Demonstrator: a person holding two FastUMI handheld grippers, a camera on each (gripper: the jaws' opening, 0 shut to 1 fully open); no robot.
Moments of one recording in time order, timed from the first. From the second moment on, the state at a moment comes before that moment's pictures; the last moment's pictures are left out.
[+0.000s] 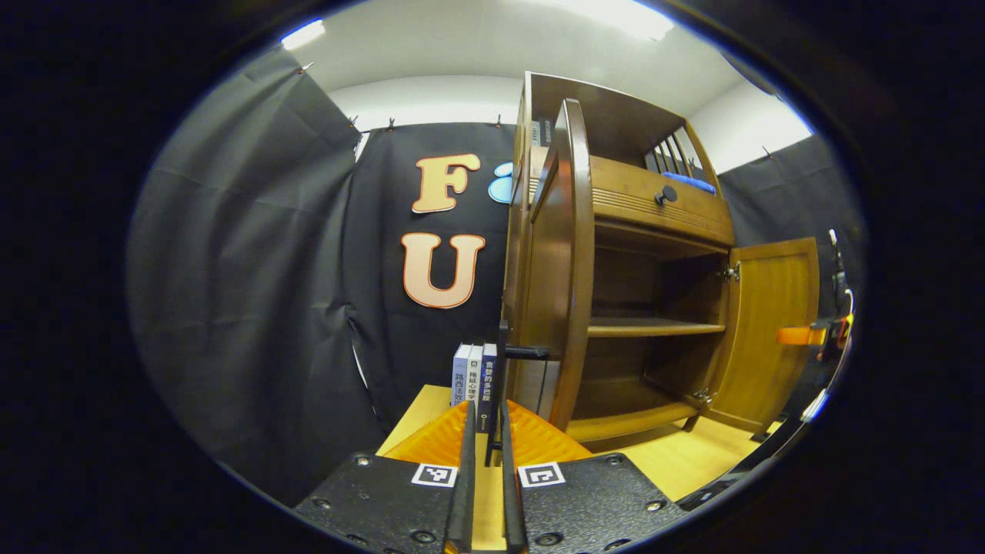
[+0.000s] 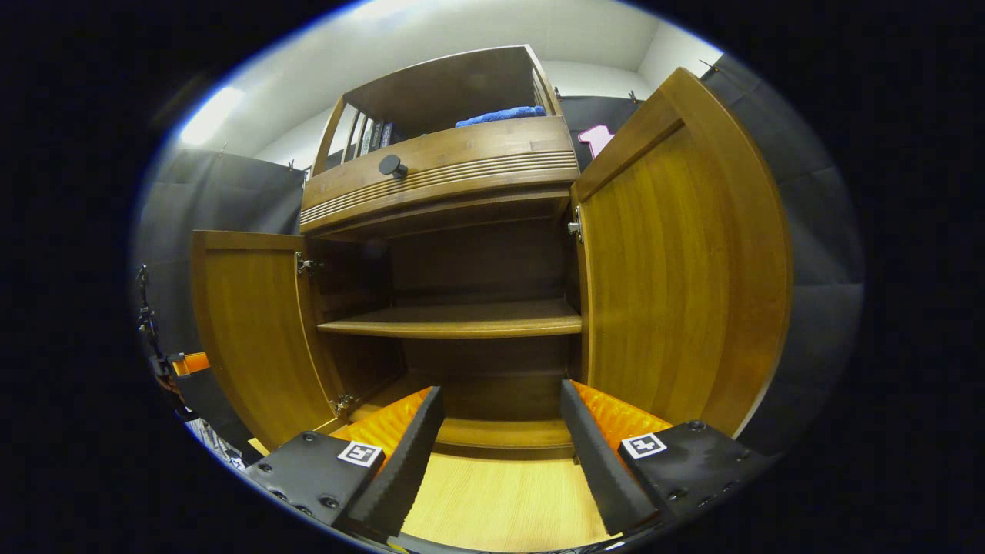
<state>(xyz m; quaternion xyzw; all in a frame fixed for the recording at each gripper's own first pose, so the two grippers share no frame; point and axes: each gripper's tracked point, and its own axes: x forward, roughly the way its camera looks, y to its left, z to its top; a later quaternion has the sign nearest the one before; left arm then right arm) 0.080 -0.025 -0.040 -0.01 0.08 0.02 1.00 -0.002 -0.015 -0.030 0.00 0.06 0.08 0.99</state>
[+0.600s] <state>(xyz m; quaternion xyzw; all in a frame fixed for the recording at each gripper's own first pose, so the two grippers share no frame) 0.100 -0.064 -0.005 -0.04 0.01 0.02 1.00 0.011 -0.029 -0.018 0.00 0.04 0.08 1.00</state>
